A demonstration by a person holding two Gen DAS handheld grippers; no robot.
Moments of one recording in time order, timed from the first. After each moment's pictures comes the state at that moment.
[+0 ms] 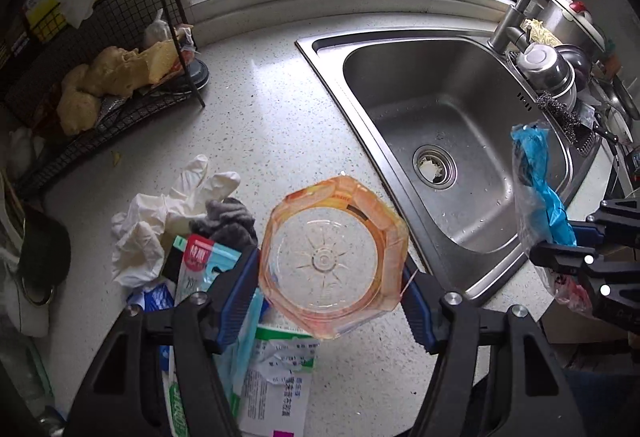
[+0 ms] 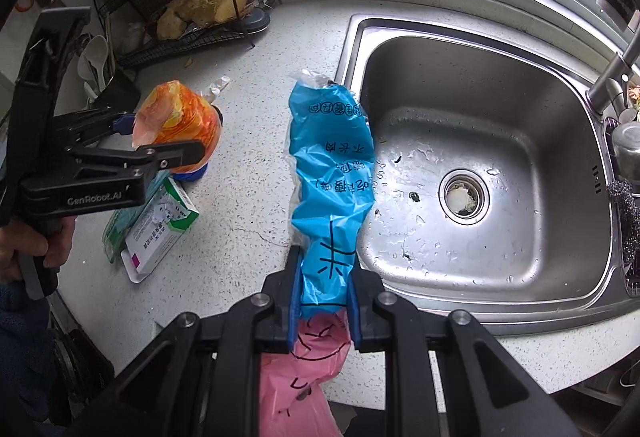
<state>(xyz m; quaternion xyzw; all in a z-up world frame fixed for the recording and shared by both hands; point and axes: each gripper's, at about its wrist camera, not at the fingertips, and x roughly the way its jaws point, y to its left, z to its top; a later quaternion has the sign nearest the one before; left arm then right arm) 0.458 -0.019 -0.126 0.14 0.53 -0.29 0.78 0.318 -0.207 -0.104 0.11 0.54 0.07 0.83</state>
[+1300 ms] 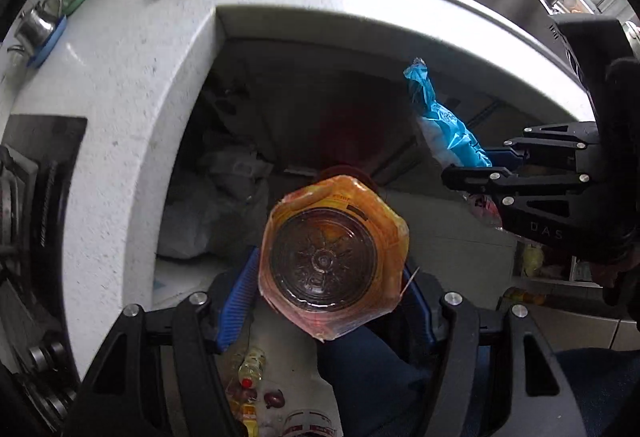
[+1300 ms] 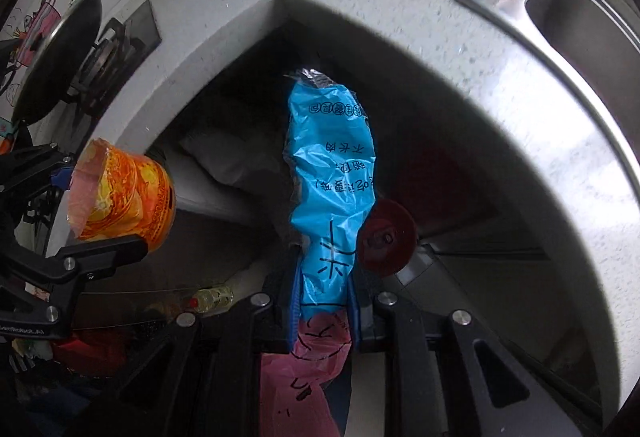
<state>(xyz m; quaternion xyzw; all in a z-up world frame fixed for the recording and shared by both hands) 0.069 -0.007 -0.210 -0.01 0.65 -0.04 0.76 0.123 -0.157 -0.234 -0.09 0.57 0.34 0.74</state>
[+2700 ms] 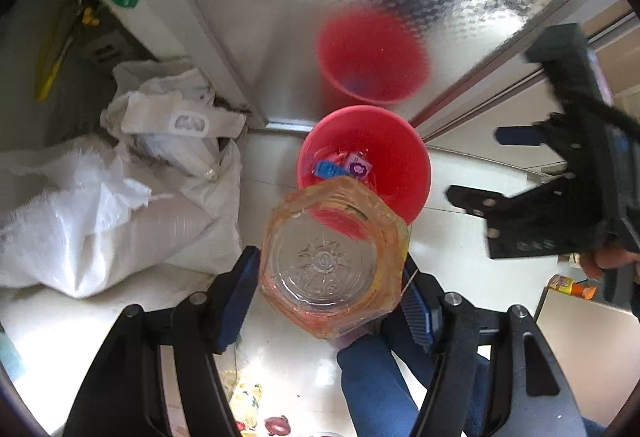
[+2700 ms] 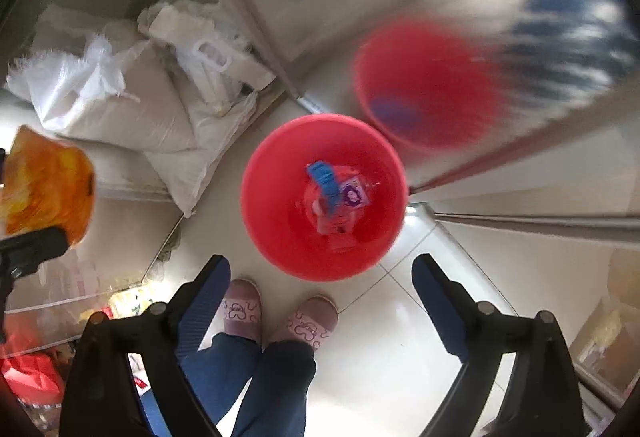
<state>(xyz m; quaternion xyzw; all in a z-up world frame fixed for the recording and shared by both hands) 0.114 -0.023 -0.520 0.02 0.69 -0.05 0.73 0.189 -0.144 -0.572 -0.11 0.63 0.27 0.73</state>
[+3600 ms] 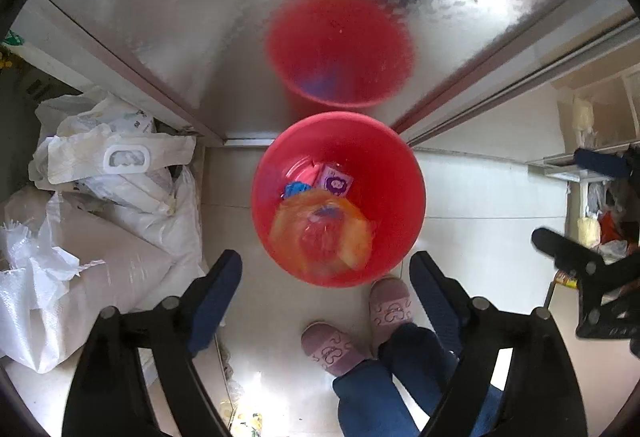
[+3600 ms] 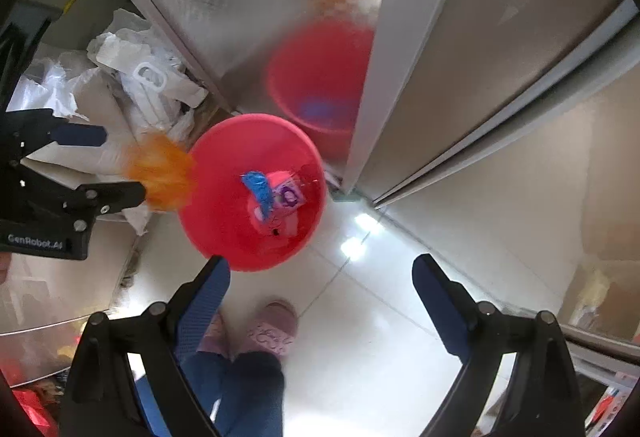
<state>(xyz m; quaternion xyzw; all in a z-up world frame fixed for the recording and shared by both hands) 0.160 -0.060 -0.599 0.03 0.69 -0.10 0.72 0.177 -0.193 -0.579 -0.09 0.61 0.18 0.77</state>
